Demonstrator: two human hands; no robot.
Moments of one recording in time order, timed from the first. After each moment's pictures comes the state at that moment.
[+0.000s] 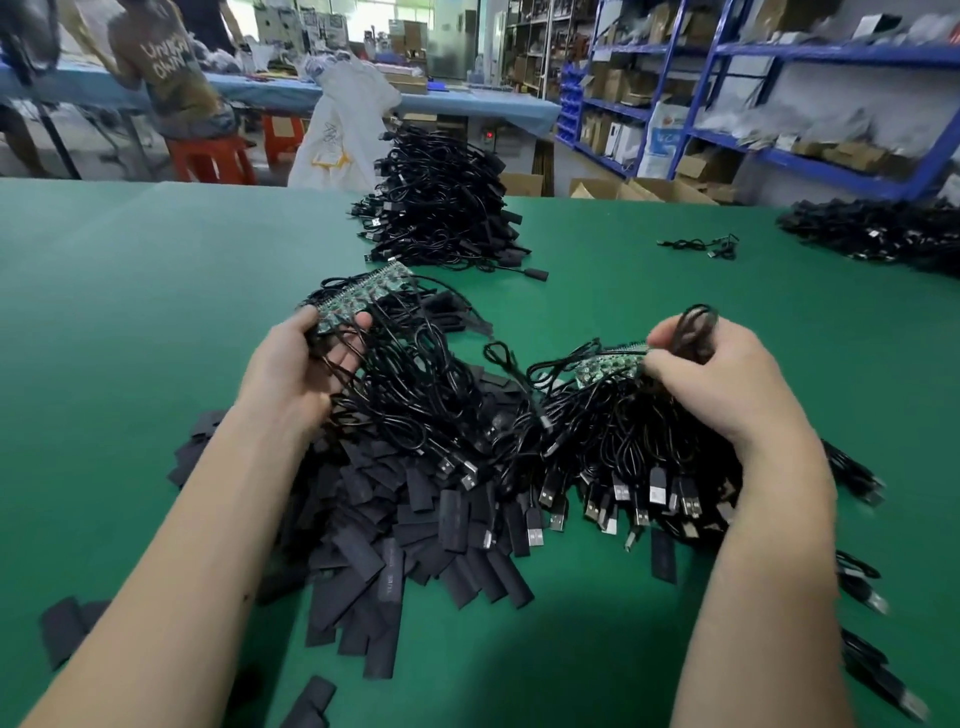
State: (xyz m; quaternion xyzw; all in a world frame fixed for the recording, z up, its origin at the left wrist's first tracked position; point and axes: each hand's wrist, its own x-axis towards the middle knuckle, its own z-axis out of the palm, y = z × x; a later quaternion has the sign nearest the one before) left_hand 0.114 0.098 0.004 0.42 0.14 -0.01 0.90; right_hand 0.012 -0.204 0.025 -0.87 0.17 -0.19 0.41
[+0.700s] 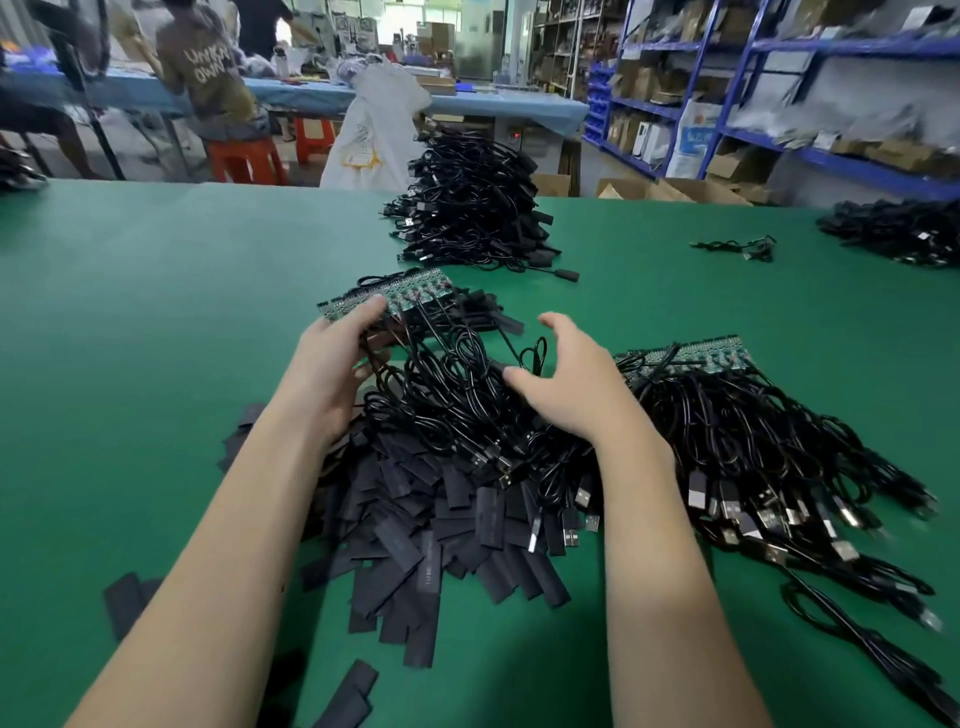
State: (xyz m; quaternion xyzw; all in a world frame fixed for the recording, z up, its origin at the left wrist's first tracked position) left_hand 0.117 0.113 -0.008 0.61 0.09 0.01 0.79; right_hand 0.068 -0.105 -0.004 -0.94 0.02 -0.07 0.33
